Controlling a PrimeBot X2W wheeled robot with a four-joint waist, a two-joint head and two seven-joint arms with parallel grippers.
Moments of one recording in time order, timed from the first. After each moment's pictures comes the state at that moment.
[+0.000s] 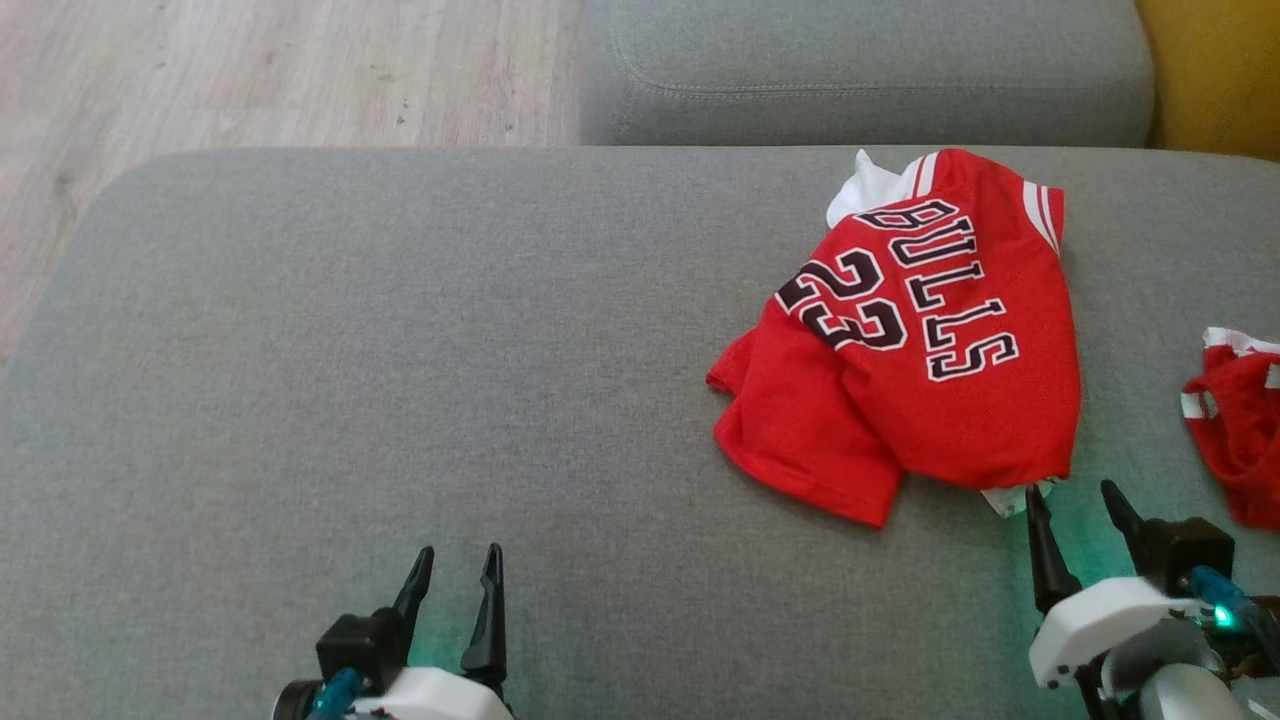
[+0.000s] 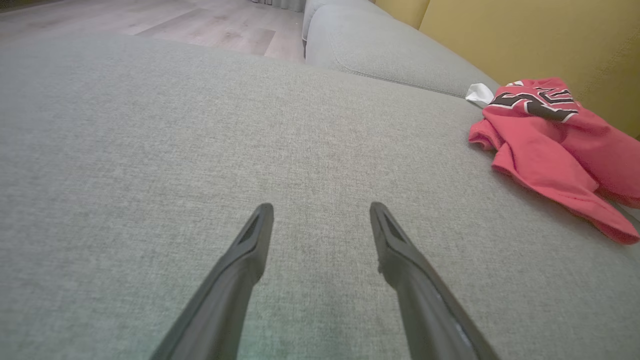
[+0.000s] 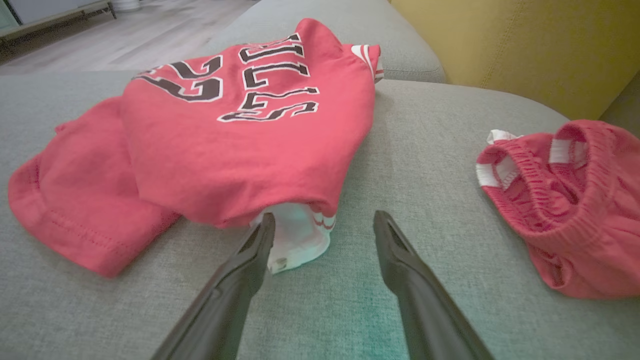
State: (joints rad) left arm -0.08 0.04 -0.33 0.57 -0.37 -0.03 -0.25; right arm -0.06 -0.10 -0.10 0.49 -0.01 0.13 -0.11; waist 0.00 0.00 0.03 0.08
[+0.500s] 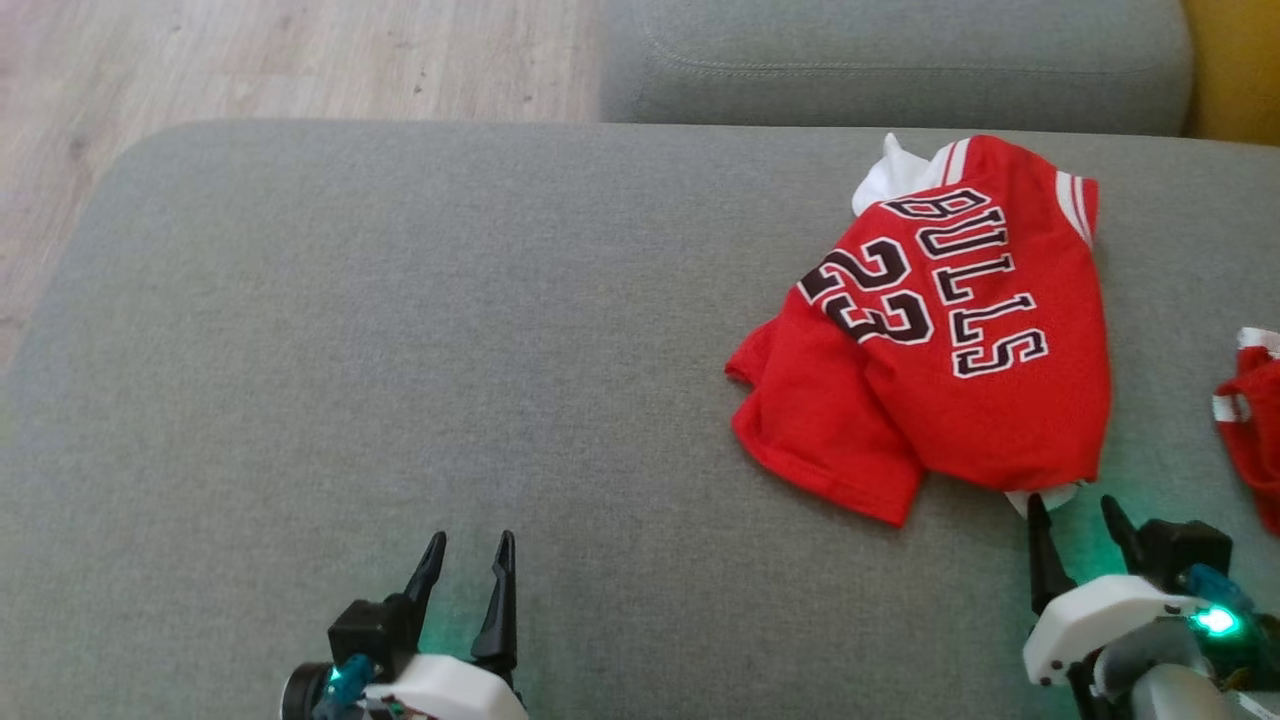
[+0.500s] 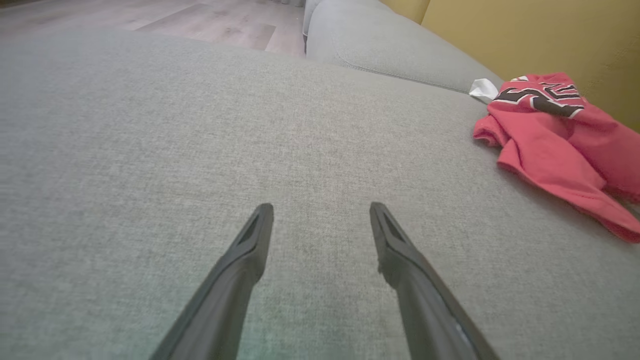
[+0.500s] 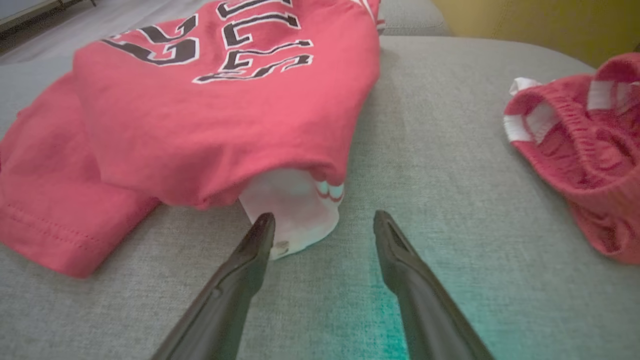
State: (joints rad) left arm -0.10 0.04 -0.35 0.57 -0.37 -0.03 -0.25; right arm -0.09 -0.06 -0.17 0.57 0.00 0.13 -0.11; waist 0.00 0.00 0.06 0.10
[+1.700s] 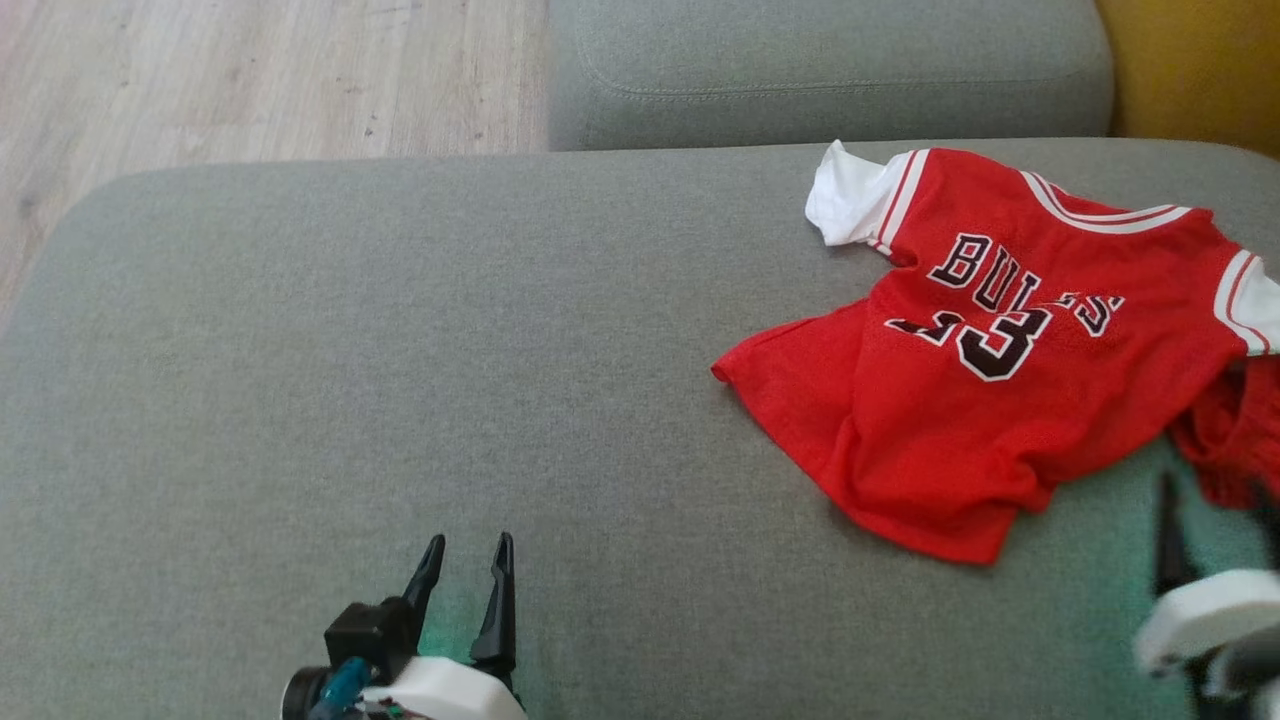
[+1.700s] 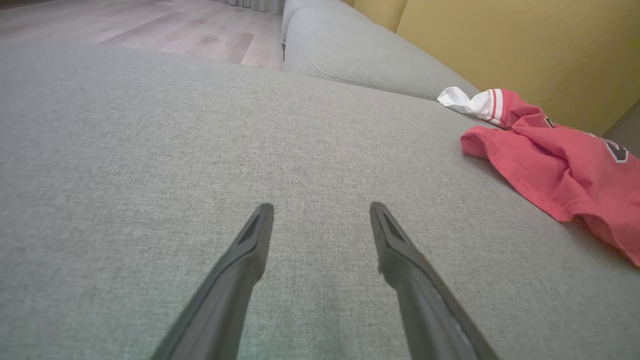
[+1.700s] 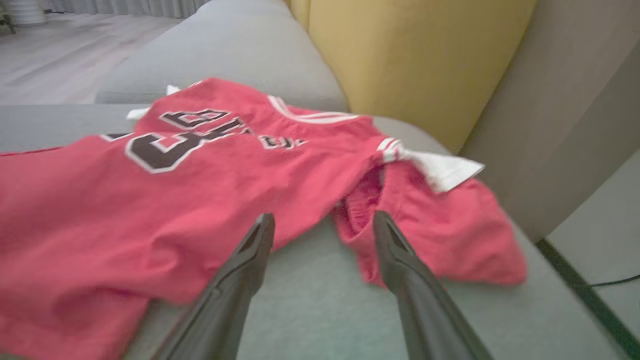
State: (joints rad) left arm -0.09 0.04 -0.36 0.57 -0.39 -0.03 -0.25; right arm -0.01 -0.14 -0.30 0.31 -0.03 0.13 -0.02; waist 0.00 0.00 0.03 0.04
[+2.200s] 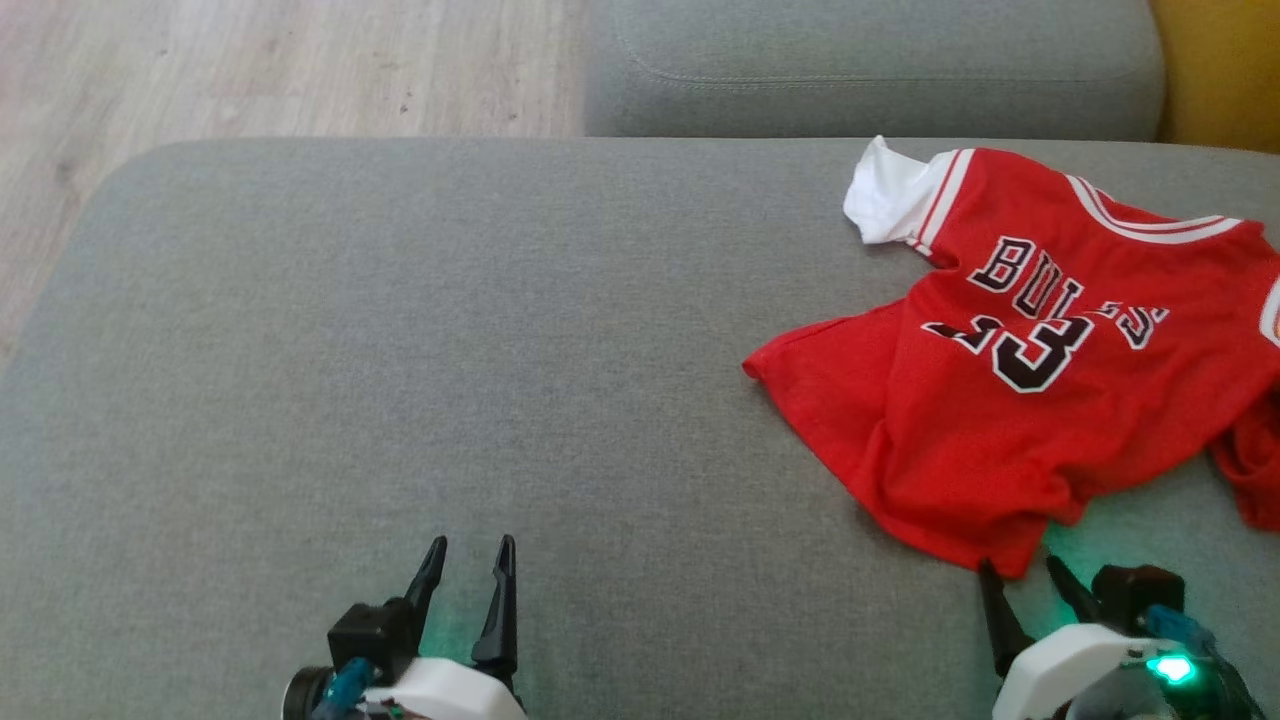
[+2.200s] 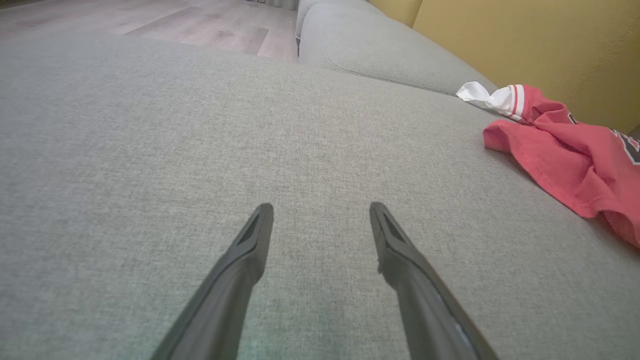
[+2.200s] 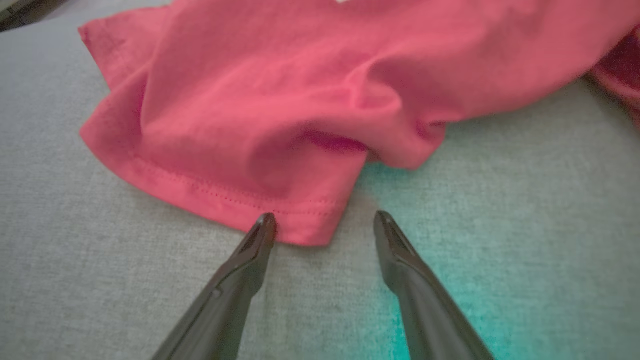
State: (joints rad) left arm -0.10 0.04 -0.36 0.58 -0.38 -0.03 -0.25; right arm 0.01 -0.08 -0.03 0.50 0.11 0.13 0.00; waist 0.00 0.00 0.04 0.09
